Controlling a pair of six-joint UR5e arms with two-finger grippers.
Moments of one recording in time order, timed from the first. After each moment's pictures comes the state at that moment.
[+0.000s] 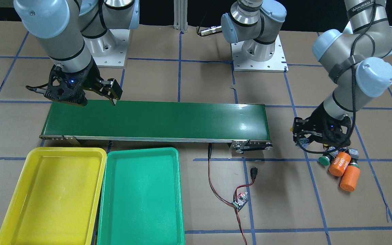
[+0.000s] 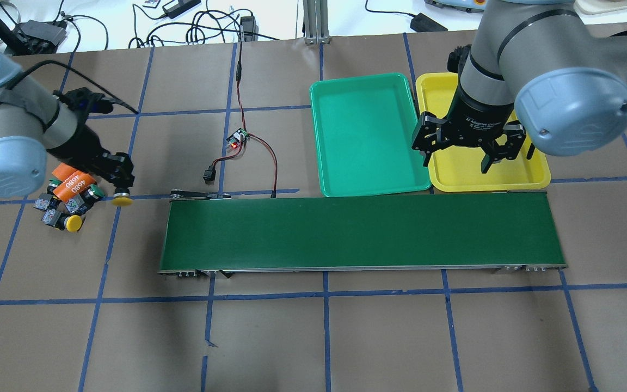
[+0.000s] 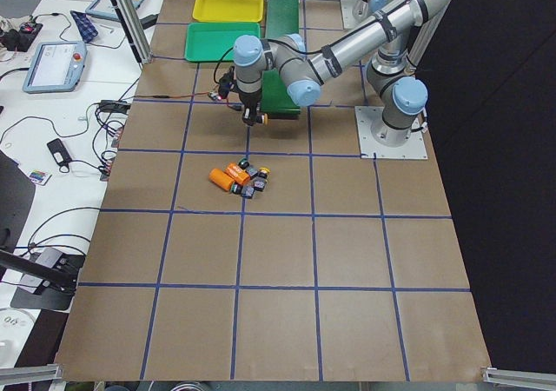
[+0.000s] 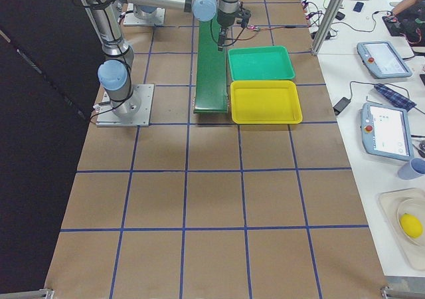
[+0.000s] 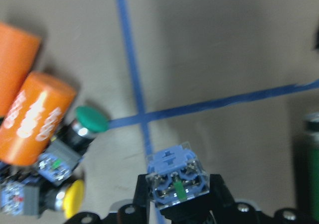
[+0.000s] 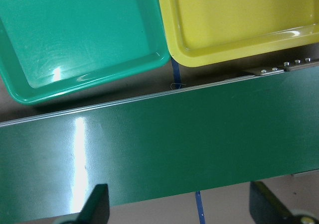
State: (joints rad) left arm -1.27 -1.74 -1.90 -1.09 1.50 0.50; right arm 1.61 -1.53 1.73 -1.67 -1.57 0.23
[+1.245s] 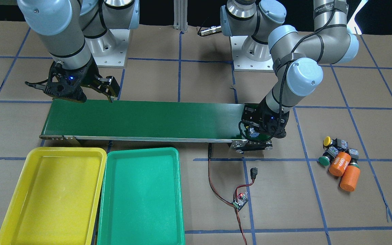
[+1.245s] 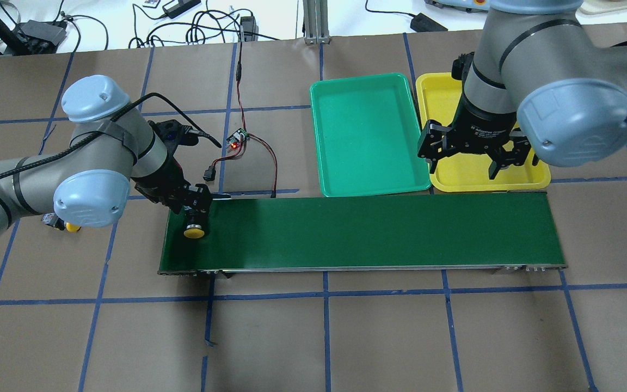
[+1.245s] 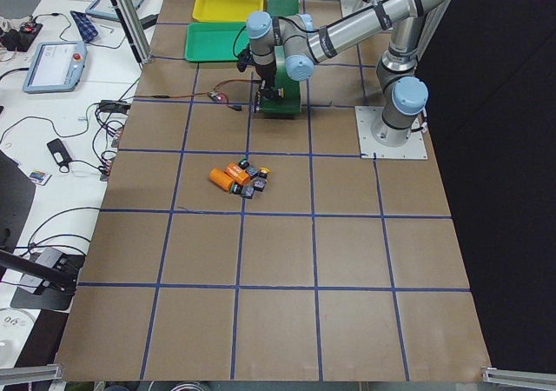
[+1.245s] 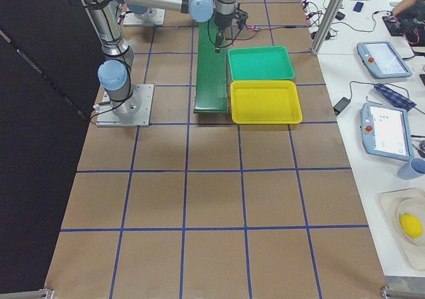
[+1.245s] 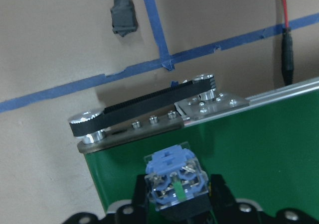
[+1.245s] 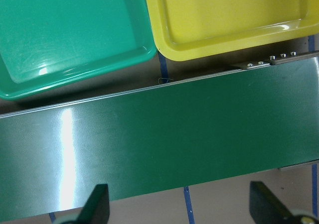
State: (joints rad) left arm -1.48 -1.72 -2.00 -1.11 1.49 0.35; right arm 1.61 -1.56 1.75 -1.67 -1.60 0.23
